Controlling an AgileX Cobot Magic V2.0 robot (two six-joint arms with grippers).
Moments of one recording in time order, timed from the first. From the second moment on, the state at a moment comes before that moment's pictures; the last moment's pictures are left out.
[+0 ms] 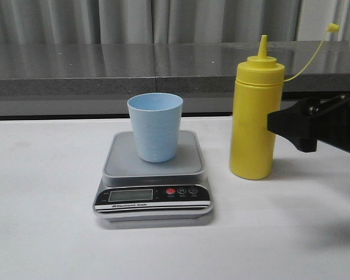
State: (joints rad) left arm -0.20 0.26 -0.35 0.14 0.35 -0.18; right arm 0.20 1.65 -0.32 -0.28 -1.06 0.26
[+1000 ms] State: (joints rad) left arm -0.20 0.26 -0.35 0.14 0.35 -0.18; right arm 0.20 1.88 -0.58 -0.43 -1.09 0.26
